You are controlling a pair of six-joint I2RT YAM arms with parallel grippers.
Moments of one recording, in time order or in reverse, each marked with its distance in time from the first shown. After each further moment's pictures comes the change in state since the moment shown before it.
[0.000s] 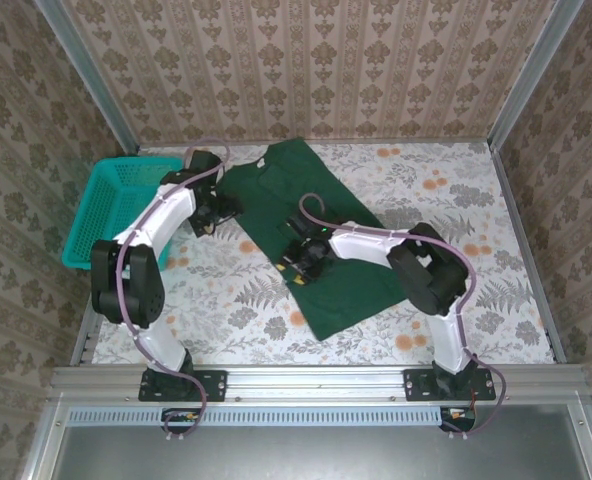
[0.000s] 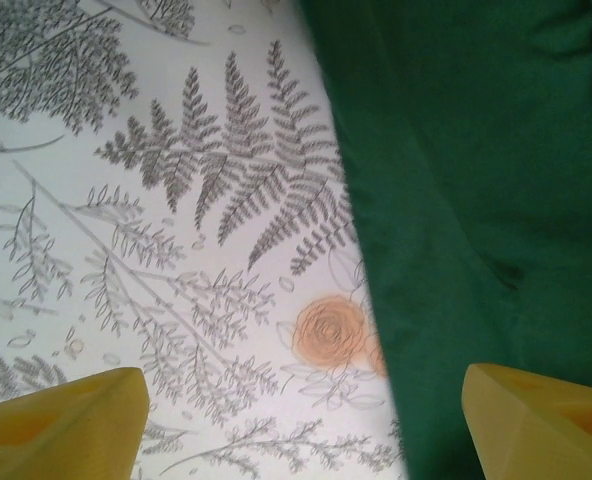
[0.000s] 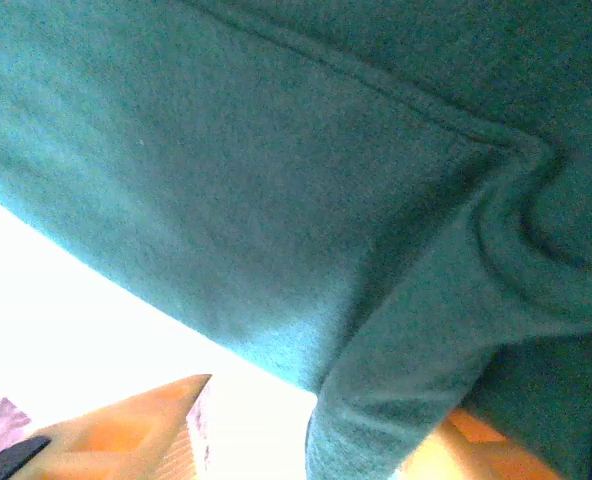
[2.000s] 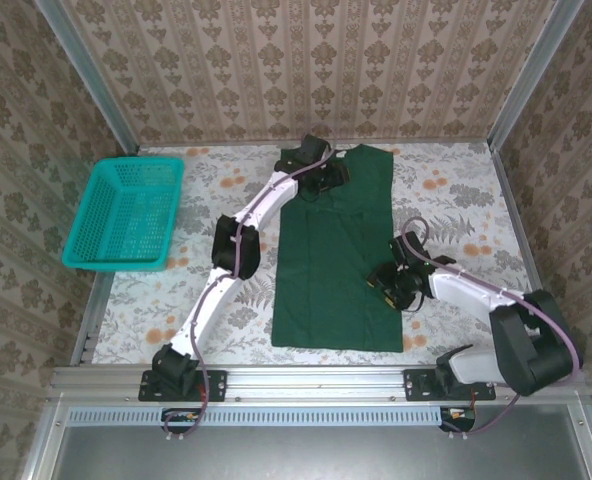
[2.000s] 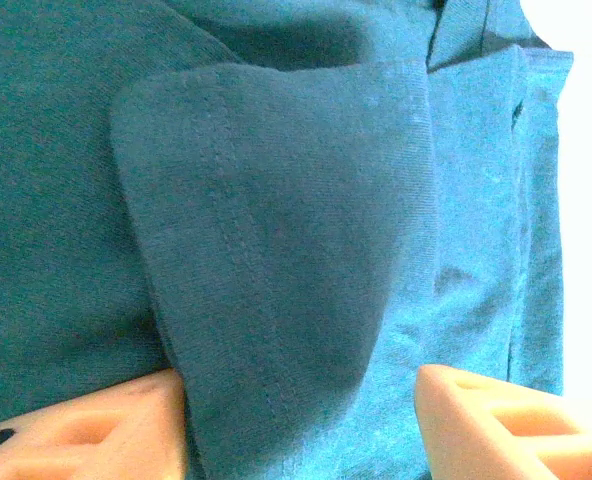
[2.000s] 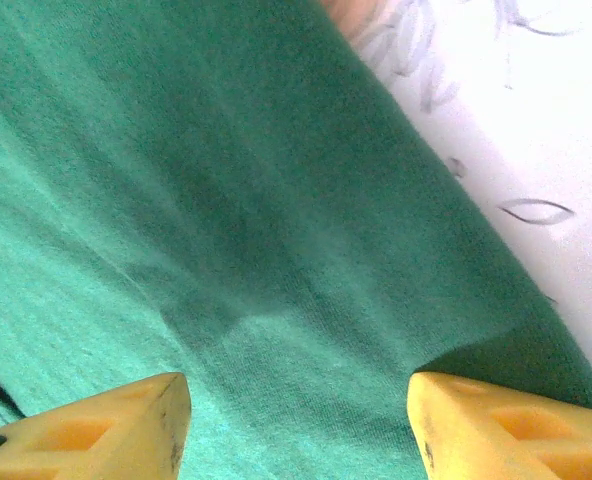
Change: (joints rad) left arm -0.330 1.096 1.319 0.199 0.225 -0.081; right arm -0.417 -0.693 -0.771 -0.011 0.143 -0.275
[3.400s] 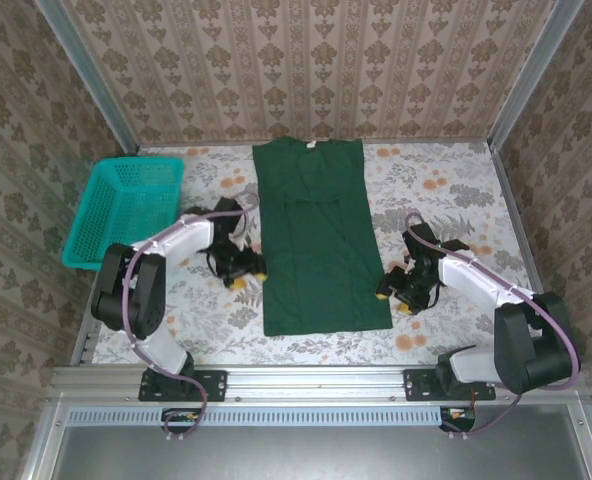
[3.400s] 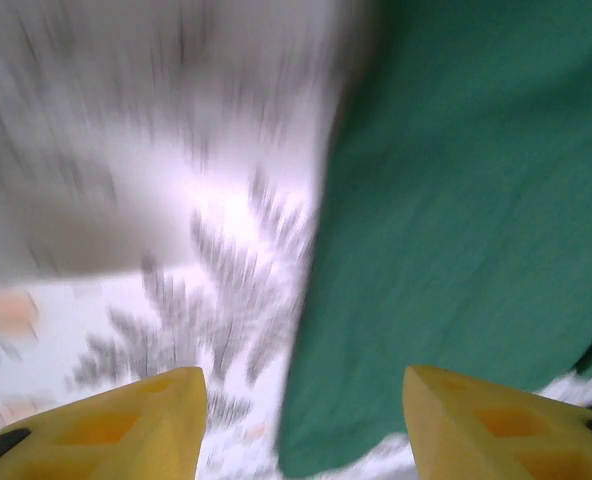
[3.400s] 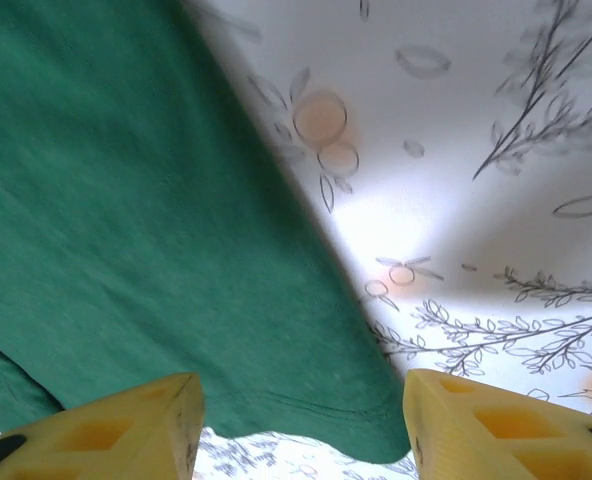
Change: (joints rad) left arm 0.173 -1.198 -1.714 -0.268 0.184 0.224; right arm -0.115 -0.032 0.099 -0.401 -0.164 -0.390
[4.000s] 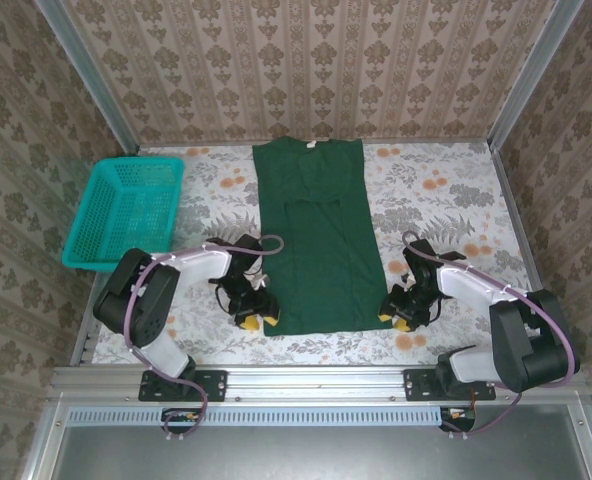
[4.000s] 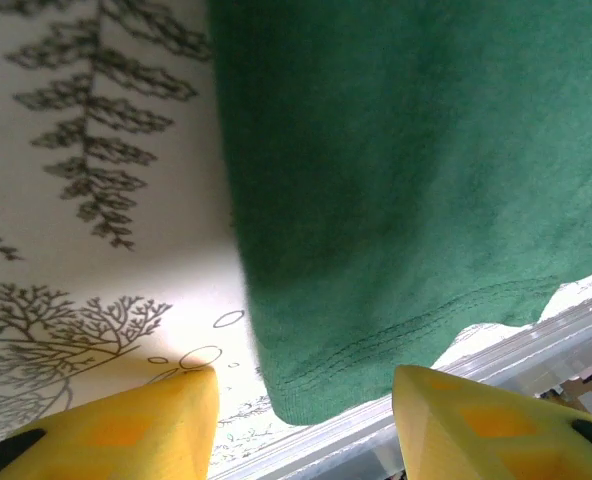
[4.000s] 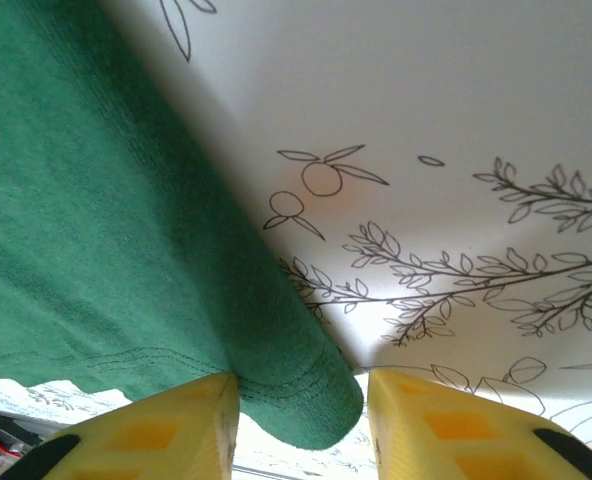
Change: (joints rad) left arm -0.181 -0.010 -0.209 0.089 0.141 0.016; right arm 0.000 0.005 -0.113 0.011 -0.081 -0.049
